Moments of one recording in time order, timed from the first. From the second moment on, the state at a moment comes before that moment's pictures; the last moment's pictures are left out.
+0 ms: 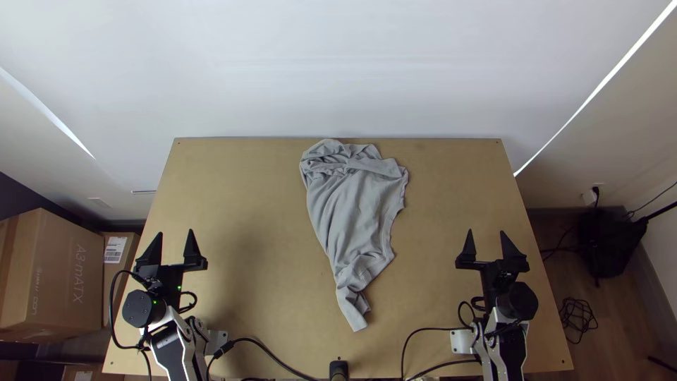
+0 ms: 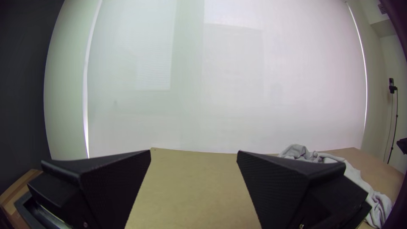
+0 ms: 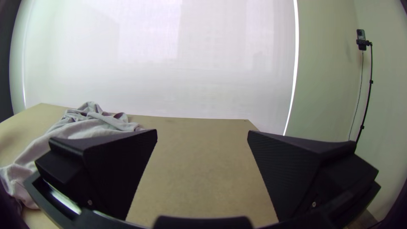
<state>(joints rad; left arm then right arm) 0.56 0.01 0.04 0.07 0.40 -0.04 -0.04 0.00 0.02 0.00 0.02 -0.05</state>
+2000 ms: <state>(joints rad) 0.43 0.71 1.23 -0.13 0.39 -0.27 0.41 0.90 0.98 0.13 0.10 0.07</state>
